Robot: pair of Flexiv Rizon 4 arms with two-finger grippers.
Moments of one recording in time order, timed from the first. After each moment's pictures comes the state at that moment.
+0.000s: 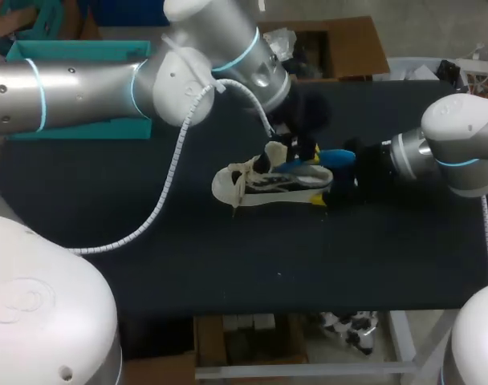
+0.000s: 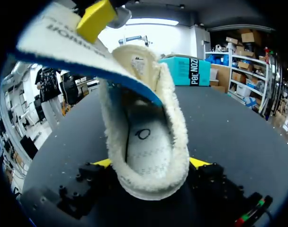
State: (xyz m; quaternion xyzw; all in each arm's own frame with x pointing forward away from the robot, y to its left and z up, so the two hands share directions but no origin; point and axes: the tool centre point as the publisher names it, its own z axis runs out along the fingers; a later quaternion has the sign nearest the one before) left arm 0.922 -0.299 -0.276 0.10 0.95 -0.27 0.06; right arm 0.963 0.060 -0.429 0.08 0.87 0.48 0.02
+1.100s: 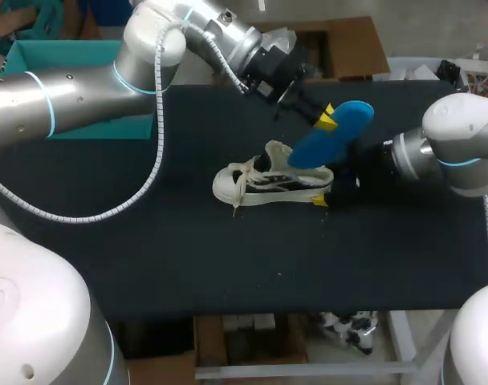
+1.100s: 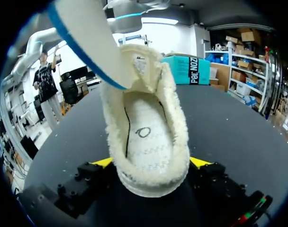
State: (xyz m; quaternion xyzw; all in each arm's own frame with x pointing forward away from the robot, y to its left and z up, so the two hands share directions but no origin) left arm 0.901 -0.327 -0.175 0.23 0.82 -0.52 -0.10; right arm 0.962 0.054 -0.429 0.09 0.88 0.47 0.02
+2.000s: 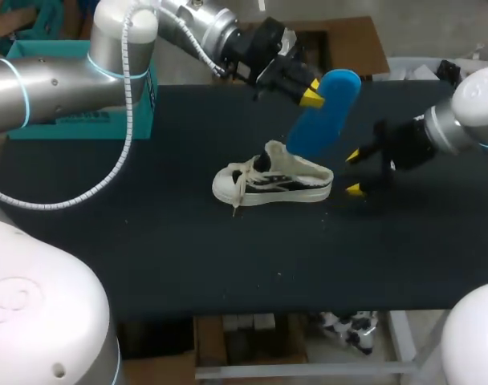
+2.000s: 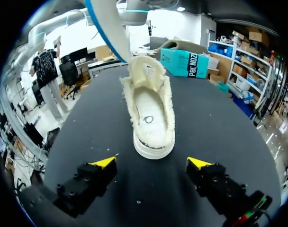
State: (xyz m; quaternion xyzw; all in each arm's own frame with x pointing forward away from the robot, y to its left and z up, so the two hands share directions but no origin) left arm 0.886 -0.296 -0.112 0.24 0.76 -0.59 -0.12; right arm 0.947 -0.018 -0.373 0.07 0.92 0.38 0.03
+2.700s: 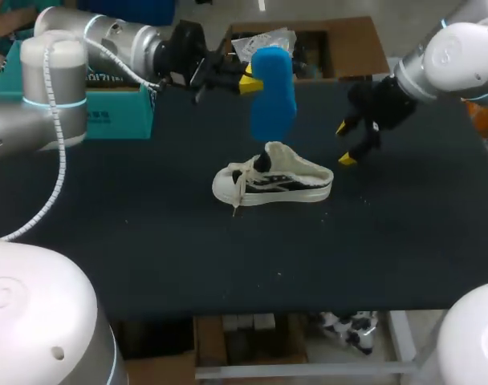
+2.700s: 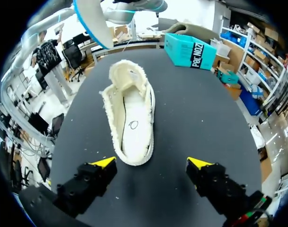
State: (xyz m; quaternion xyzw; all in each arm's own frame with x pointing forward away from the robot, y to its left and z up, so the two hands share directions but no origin) left arm 0.890 -0.188 -0.074 0.22 0.67 -0.71 -0.04; right arm 0.997 0.003 -0.330 0.04 0.96 0.27 0.01
